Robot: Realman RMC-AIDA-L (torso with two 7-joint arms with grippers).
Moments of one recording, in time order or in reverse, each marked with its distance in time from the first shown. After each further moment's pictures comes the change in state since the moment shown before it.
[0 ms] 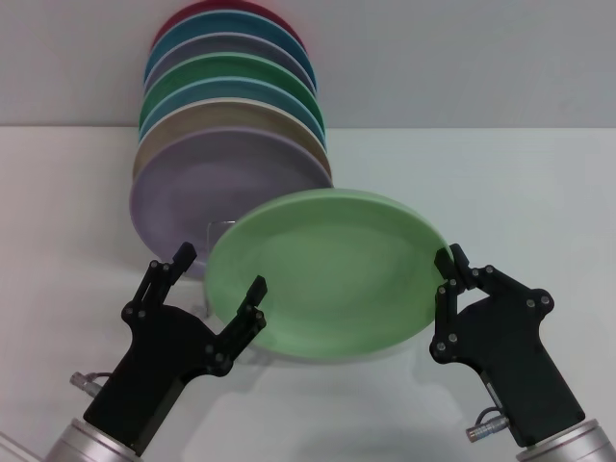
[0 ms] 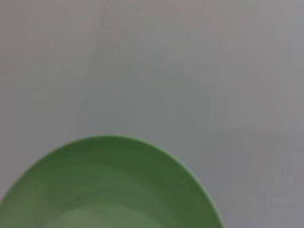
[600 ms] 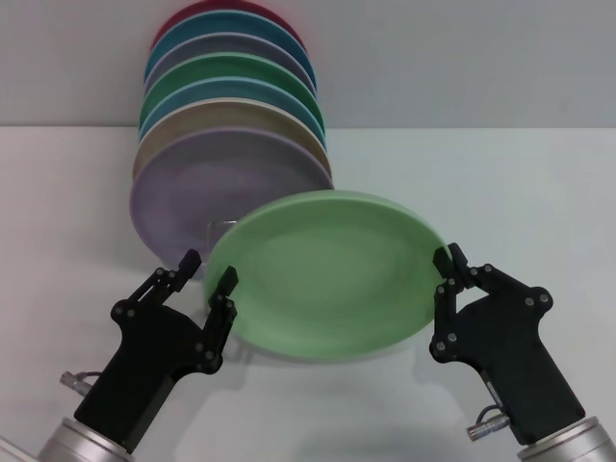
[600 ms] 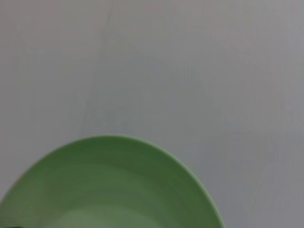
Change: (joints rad) left arm 0.005 0.002 -0.017 0.013 0.000 -0.003 0.003; right arm 0.008 -0.005 -0.002 -0.008 -0.005 0.000 -0.001
